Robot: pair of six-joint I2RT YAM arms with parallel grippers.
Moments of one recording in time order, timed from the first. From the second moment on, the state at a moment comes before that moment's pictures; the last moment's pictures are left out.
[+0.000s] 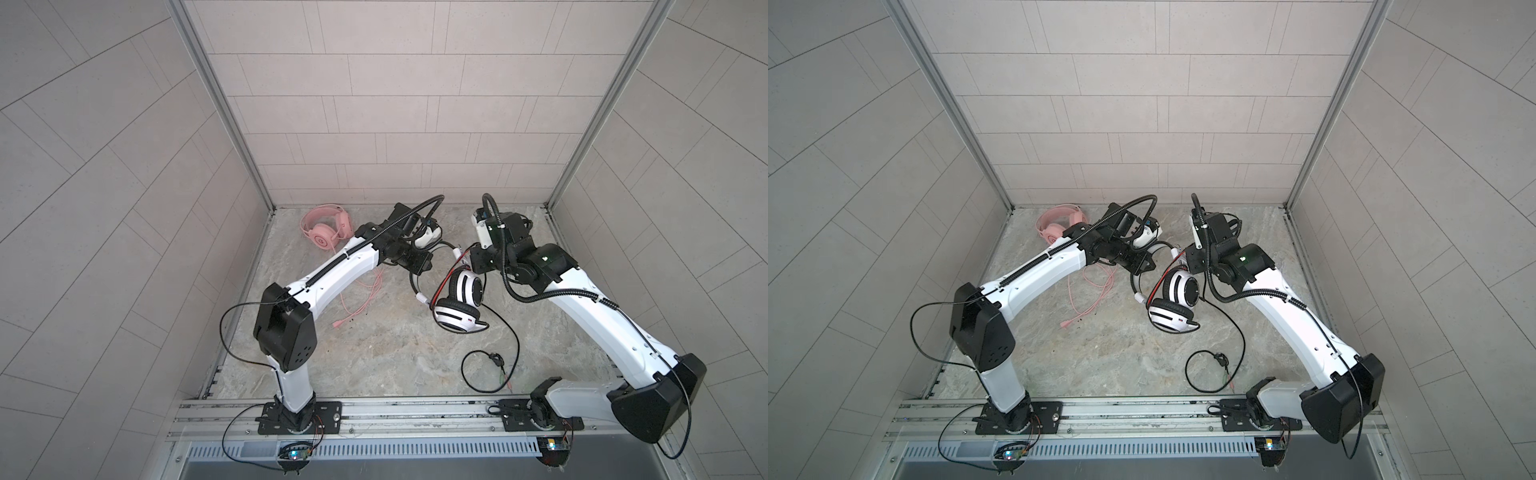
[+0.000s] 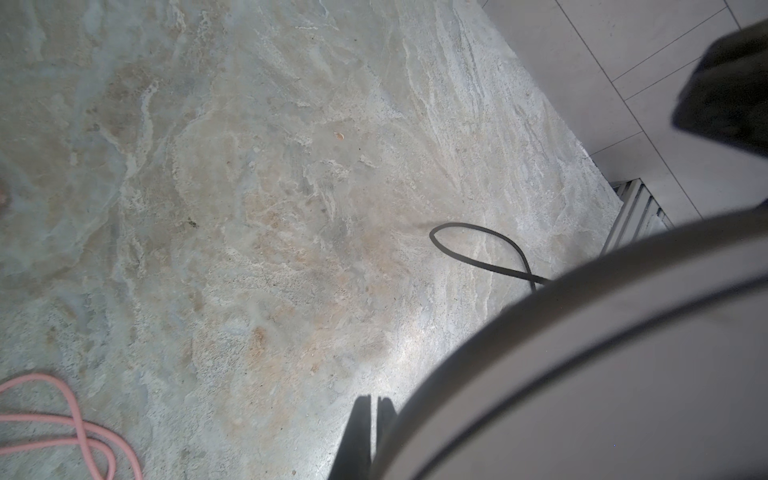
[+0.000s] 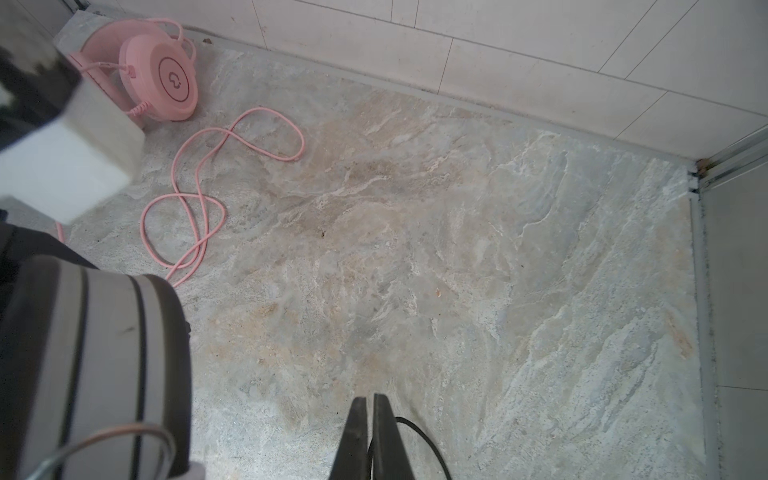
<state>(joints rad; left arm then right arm) -0.65 1.79 1.65 -0.79 0.41 -0.05 0.46 1.29 1.34 -0.83 0.16 0.16</state>
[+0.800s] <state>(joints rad) -0.64 1.59 1.47 -0.57 0.43 -0.10 0.43 1.25 1.06 -0.52 -0.16 0.29</state>
